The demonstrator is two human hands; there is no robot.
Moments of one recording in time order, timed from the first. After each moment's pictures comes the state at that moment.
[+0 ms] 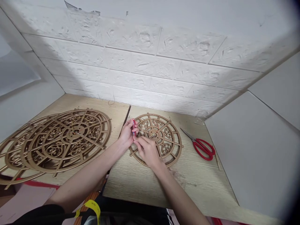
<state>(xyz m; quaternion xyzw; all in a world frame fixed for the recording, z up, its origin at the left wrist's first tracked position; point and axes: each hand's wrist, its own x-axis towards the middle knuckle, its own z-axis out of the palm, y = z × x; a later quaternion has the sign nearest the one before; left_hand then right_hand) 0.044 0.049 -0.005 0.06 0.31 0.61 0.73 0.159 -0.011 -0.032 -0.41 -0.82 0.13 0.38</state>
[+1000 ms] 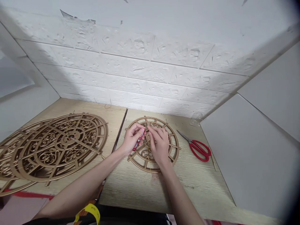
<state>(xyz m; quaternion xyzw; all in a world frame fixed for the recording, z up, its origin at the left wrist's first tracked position) 0.059 0.030 -0.011 0.41 0.31 0.55 0.66 0.192 0.002 -0.008 -0.48 -0.73 0.00 0.49</state>
